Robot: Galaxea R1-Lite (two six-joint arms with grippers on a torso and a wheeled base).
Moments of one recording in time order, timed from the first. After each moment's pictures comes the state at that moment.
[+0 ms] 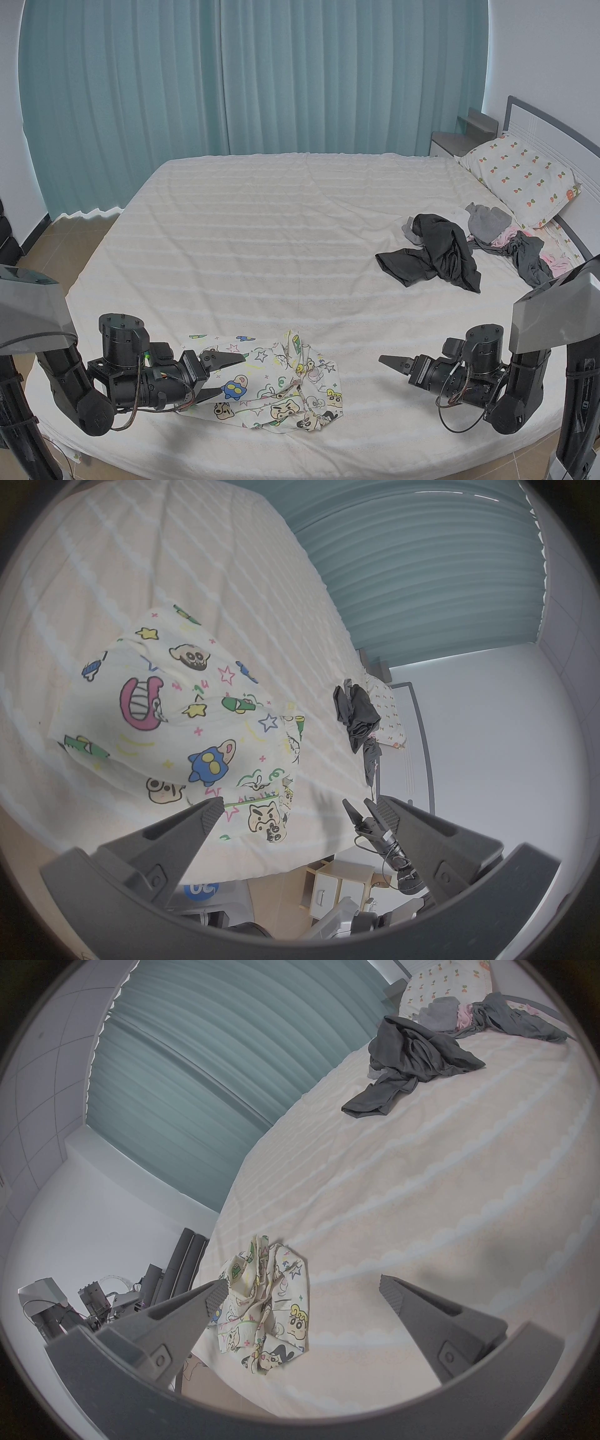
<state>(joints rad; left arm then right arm) -0.28 2.03 -0.26 -1.20 -0.50 -1.02 0.42 2.30 -0.29 -1.55 0.18 0.75</state>
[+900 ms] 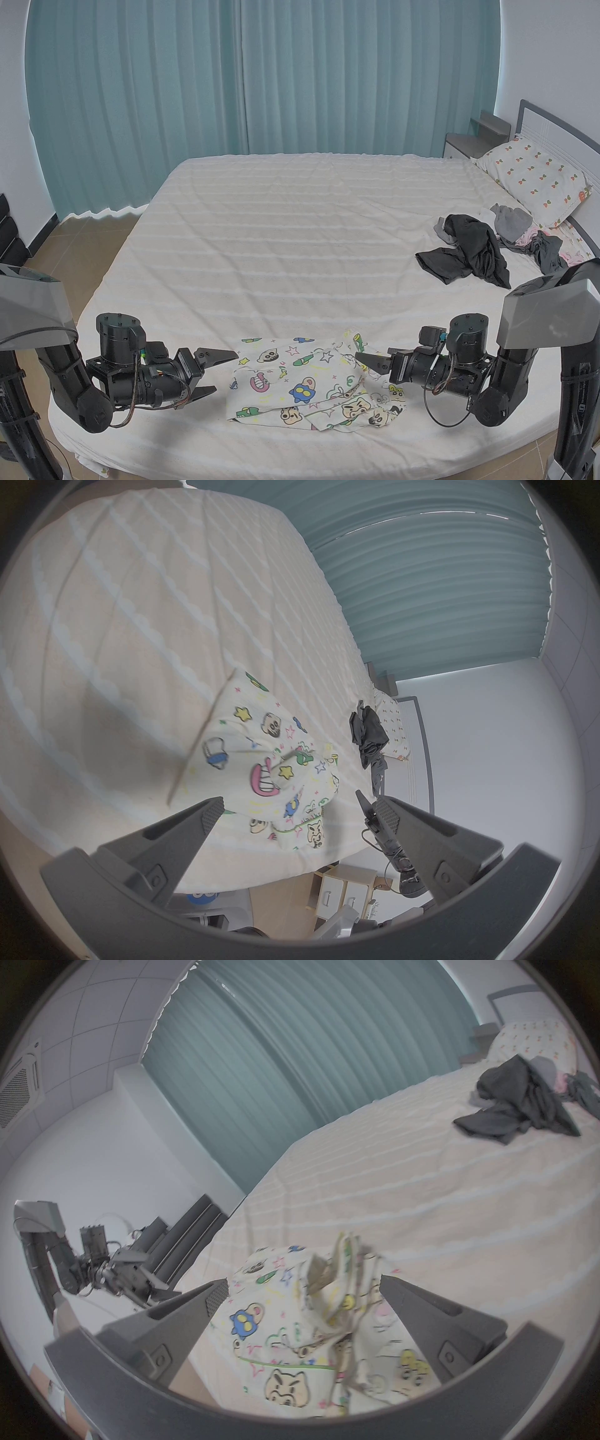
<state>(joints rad) -0.25 2.05 -0.26 -1.20 -0.50 -1.02 0.44 2.35 -0.44 -1.54 0.30 0.43</state>
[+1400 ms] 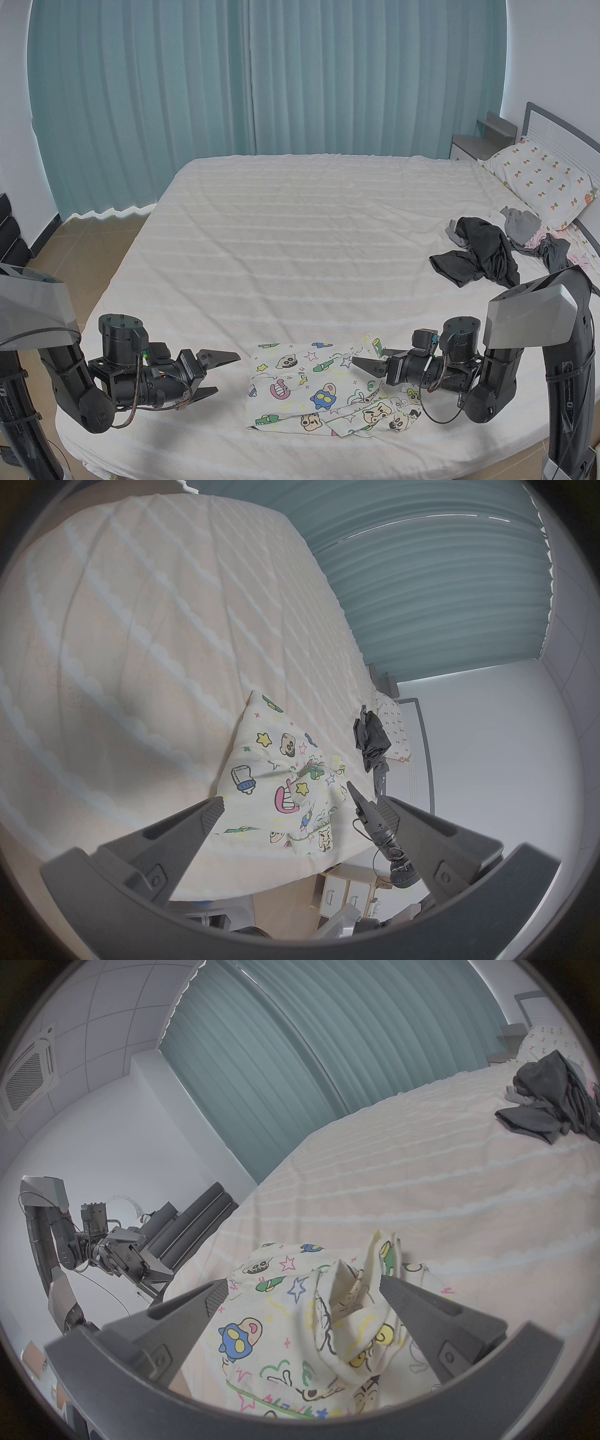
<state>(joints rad) -0.26 2.06 -0.27 -1.21 -0.50 -1.00 0.41 2.45 -0.53 -1.52 0.35 0.38</state>
